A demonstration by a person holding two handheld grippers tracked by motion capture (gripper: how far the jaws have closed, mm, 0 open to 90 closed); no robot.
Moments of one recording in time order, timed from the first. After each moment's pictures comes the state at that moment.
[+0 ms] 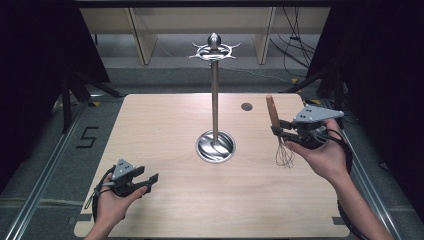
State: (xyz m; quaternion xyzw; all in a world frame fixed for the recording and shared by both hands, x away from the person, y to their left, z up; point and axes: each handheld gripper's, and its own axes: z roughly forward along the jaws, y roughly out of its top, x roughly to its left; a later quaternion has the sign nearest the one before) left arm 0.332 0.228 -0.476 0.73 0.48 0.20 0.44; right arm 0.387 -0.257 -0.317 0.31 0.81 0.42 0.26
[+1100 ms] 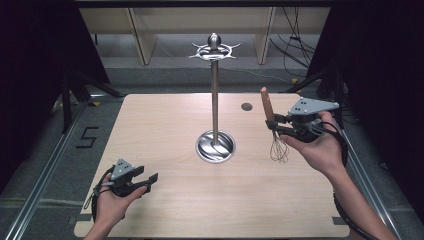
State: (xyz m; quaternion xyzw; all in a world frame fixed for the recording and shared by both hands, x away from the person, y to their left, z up) left arm 0.332 0.229 -0.475 0.73 0.48 0.20 0.44; right arm 0.394 -0.242 -0.302 0.31 0.81 0.42 0.25
